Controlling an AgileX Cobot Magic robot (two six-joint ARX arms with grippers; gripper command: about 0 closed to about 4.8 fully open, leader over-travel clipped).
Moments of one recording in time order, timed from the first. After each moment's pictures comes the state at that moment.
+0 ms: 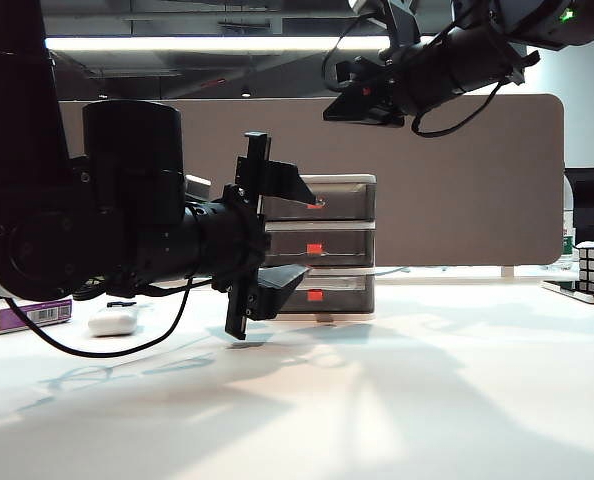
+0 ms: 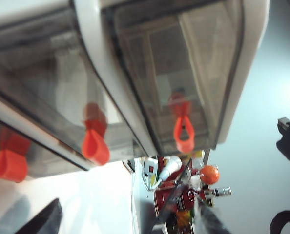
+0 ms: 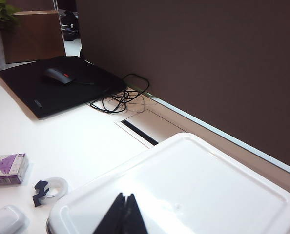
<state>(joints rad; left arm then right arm) -0.64 2.09 0.74 1.42 0.07 -1.32 0.35 1.74 1.16 0.48 -0.42 -0.11</state>
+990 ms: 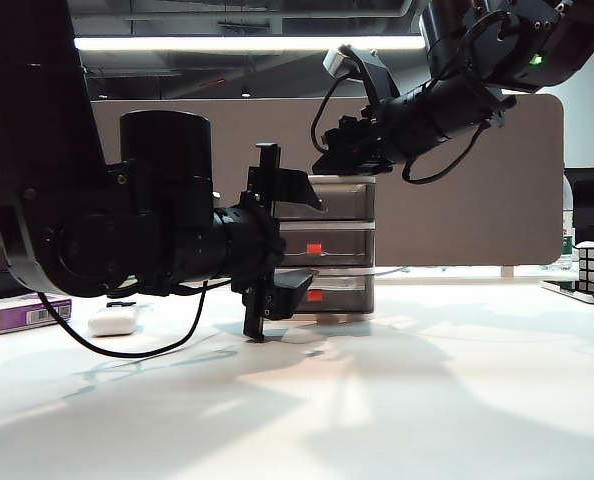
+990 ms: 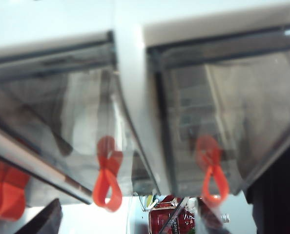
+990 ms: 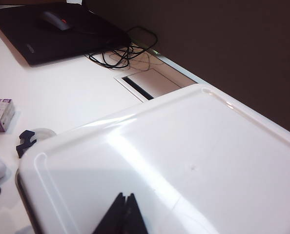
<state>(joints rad) -0.65 2.14 0.84 1.34 0.00 -1.40 0.36 1.85 1.21 0.38 -0.42 -0.26</state>
